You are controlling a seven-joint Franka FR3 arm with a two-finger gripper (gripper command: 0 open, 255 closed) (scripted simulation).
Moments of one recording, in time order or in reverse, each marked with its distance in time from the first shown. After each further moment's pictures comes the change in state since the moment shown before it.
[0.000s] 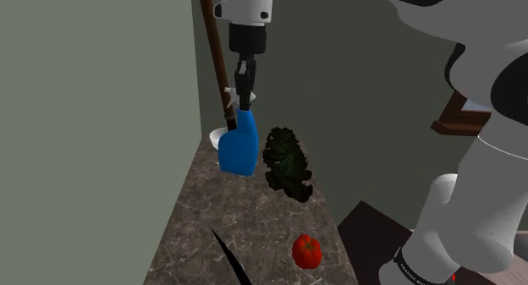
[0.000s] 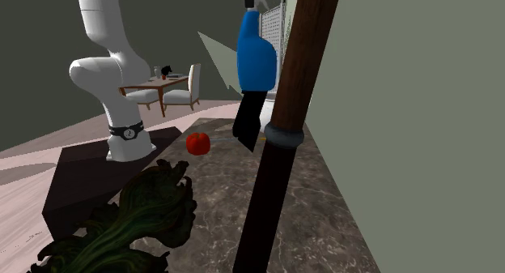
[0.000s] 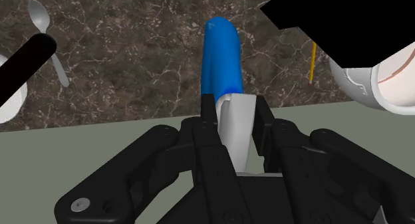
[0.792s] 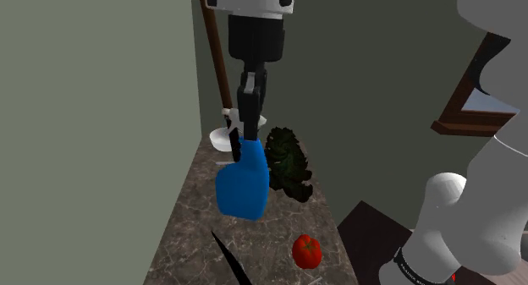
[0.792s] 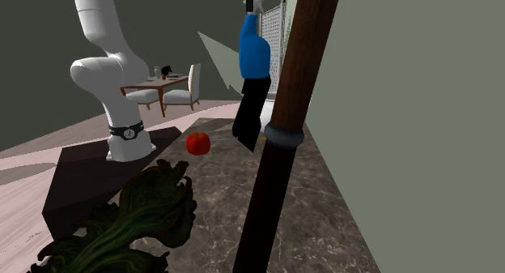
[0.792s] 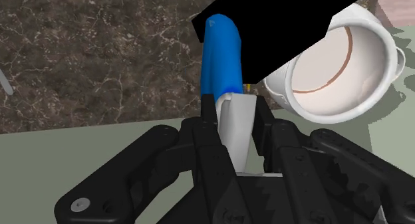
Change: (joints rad) arm 0.120 -0.121 0.133 -0.092 0.043 -0.022 0.259
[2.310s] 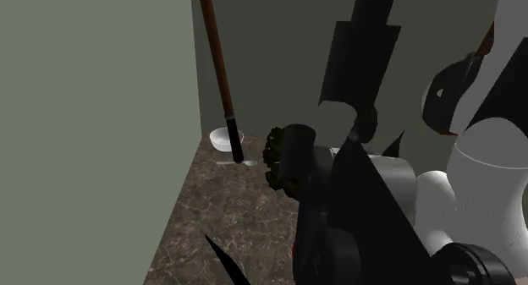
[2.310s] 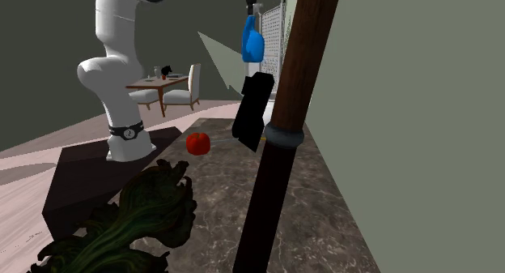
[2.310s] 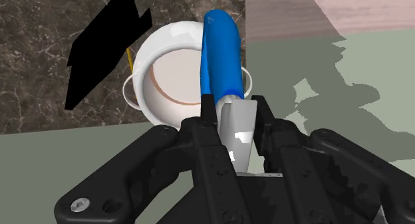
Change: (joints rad) arm 0.432 0.361 0.350 0.501 -0.220 -0.201 0.688
